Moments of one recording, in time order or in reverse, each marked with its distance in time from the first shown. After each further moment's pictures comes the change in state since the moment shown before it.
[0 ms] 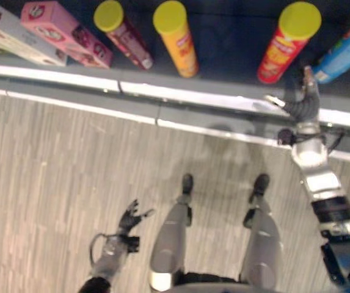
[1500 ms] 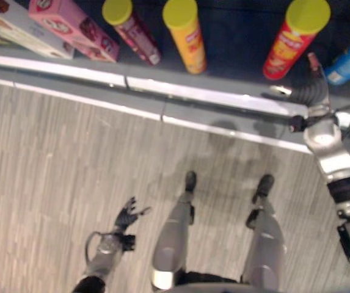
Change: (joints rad) left arm 0.000 0.040 0.000 -0.009 -0.038 -0.018 -0.040; right arm -0.162 -0.154 0.110 0.181 0.029 0.025 0.053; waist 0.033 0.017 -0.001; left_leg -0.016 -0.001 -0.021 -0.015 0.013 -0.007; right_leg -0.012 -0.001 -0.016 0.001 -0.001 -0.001
